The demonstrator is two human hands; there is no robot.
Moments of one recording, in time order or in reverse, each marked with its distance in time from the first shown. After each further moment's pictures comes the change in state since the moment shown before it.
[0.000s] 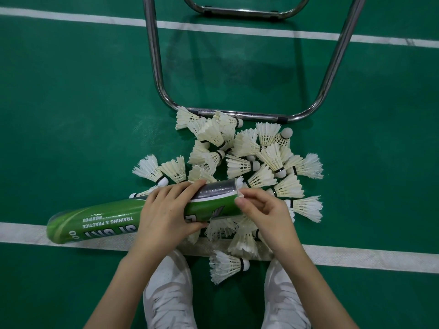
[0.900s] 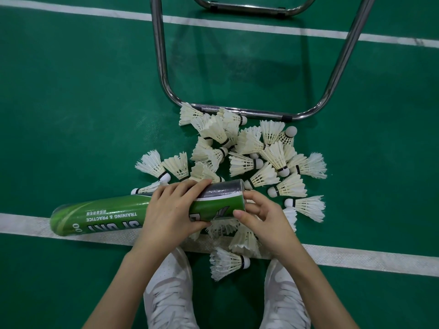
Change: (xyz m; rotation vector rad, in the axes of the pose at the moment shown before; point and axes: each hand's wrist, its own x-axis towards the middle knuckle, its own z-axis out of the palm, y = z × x) left_hand -0.001 0.005 0.003 0.019 0.001 0.040; right_hand 0.000 0.014 -0.005 -0.124 -0.193 0.030
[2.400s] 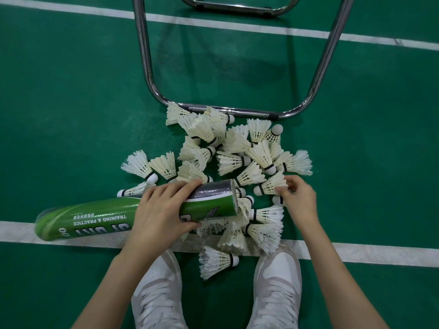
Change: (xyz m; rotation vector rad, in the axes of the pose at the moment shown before) left_hand 0.001 0.004 0.004 -0.008 -0.011 -0.005; right_hand 0.040 0.045 -0.091 -0.482 0.600 0.182
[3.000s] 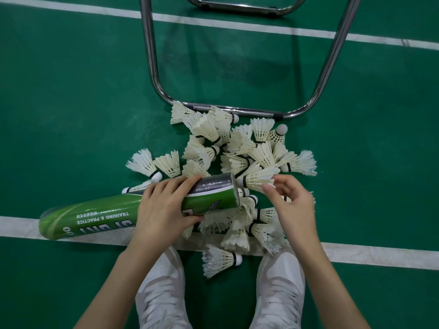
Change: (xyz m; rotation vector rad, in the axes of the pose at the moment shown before) left_hand 0.001 0.001 0.001 -0.007 0.056 -0.051; right_hand -0.067 -0.052 -0.007 0.389 -0.069 -0.148
